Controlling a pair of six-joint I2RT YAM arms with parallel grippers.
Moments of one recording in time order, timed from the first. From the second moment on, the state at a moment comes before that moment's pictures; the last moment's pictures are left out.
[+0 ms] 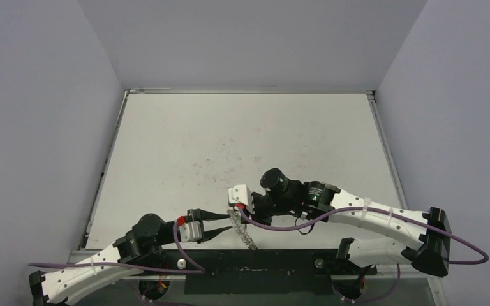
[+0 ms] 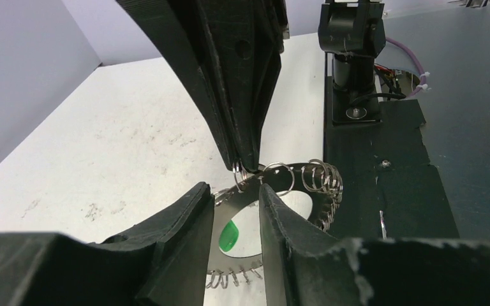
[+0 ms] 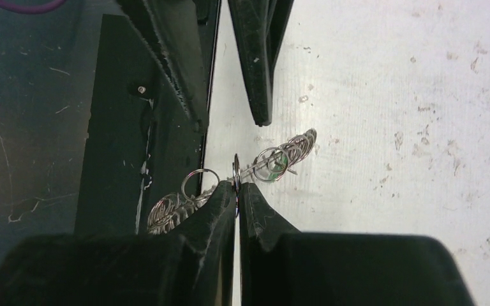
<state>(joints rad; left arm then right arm) -1.10 0.19 0.14 0.17 0.29 0.19 1.13 1.15 0.92 -0.43 -0.43 -0.35</state>
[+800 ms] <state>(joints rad) -1.10 0.39 0.19 0.08 0.25 0.15 1.15 1.43 1.19 -0.72 -0.37 -0.20</state>
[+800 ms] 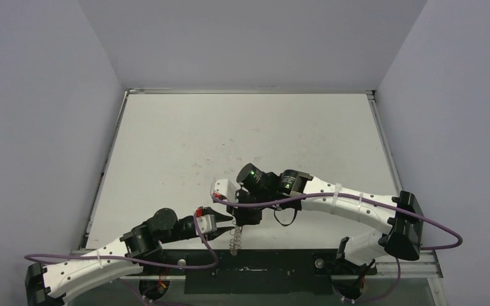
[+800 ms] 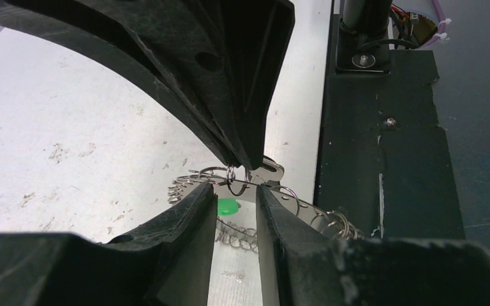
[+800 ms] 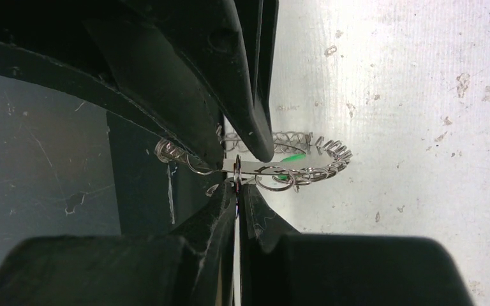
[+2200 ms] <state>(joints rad) -1.10 0.50 0.21 0.15 0.28 0.18 1.18 1.43 1.19 -0.73 -0.33 -0.21</state>
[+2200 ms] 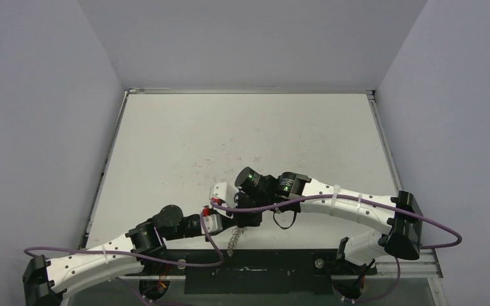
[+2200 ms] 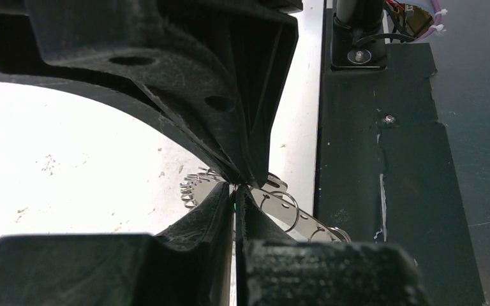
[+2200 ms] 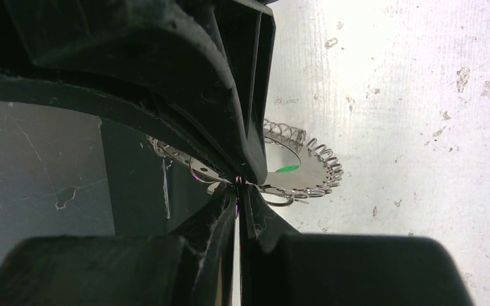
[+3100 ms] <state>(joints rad) -1.10 0.28 0.01 0.44 0.25 0.11 1.13 0.99 0.79 -0.28 -0.36 -0.27</state>
